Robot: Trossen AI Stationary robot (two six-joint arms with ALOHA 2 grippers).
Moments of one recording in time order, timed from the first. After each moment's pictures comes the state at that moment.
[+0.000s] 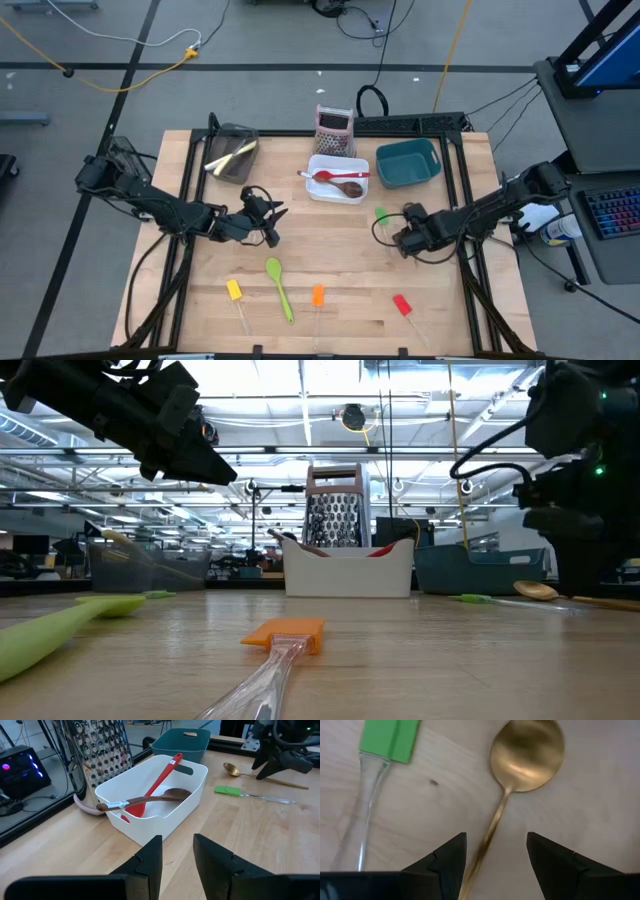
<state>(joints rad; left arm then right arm) -0.28 1.21 0.49 0.23 -0.76 -0.35 0.33 1.33 0.58 -0.87 0.37 1.43</state>
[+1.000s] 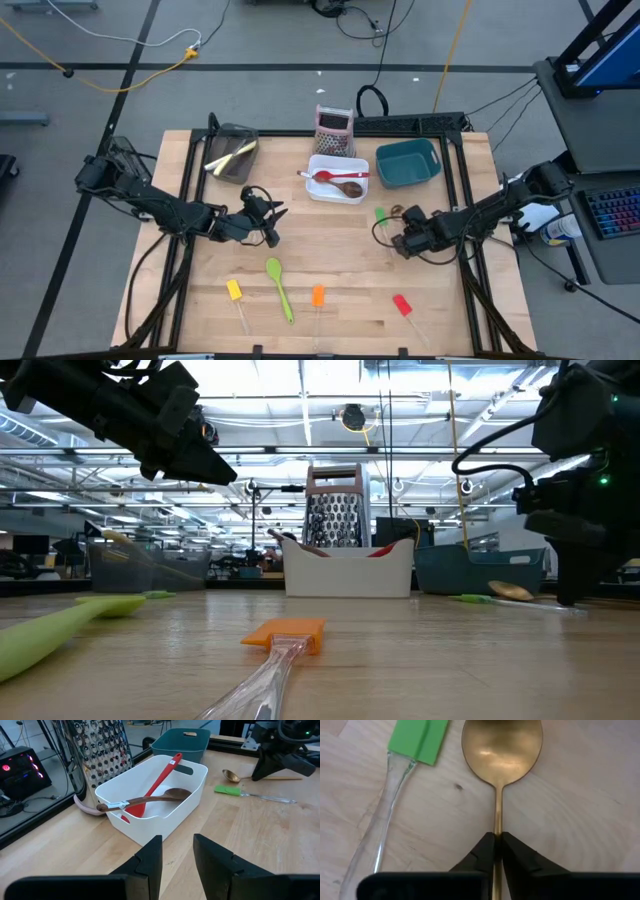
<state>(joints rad) -0.28 1.21 0.49 0.23 -0.76 -0.35 0.33 1.33 0.44 -0.65 0.39 1.35</state>
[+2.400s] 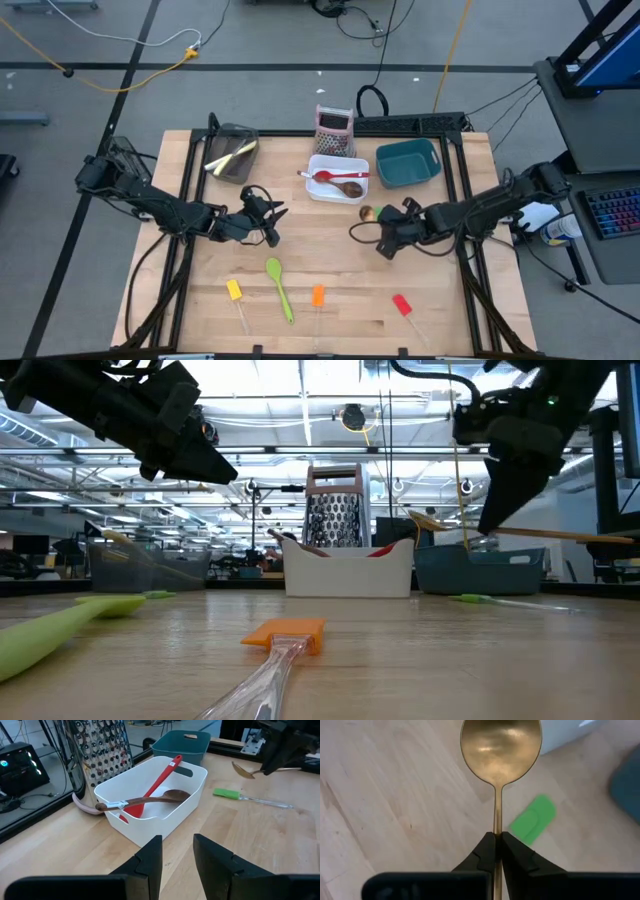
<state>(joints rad) -0.28 1.21 0.49 0.24 -0.76 -0.38 0.28 1.33 0.81 -0.67 0.42 0.77</state>
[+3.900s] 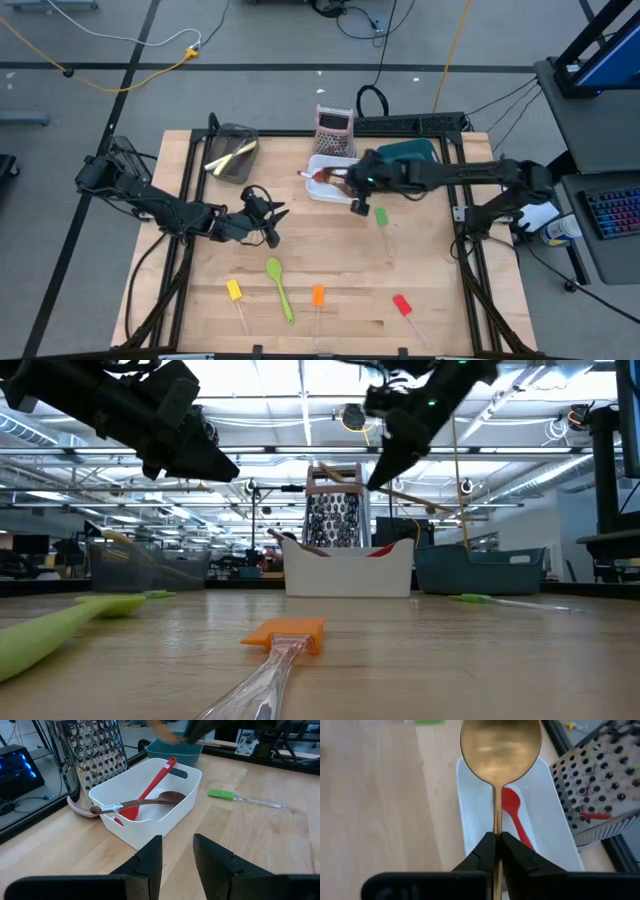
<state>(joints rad) -0.28 1.21 0.49 0.26 -0.74 -0.35 -0.15 1.48 1.11 -0.44 0.23 -0.04</state>
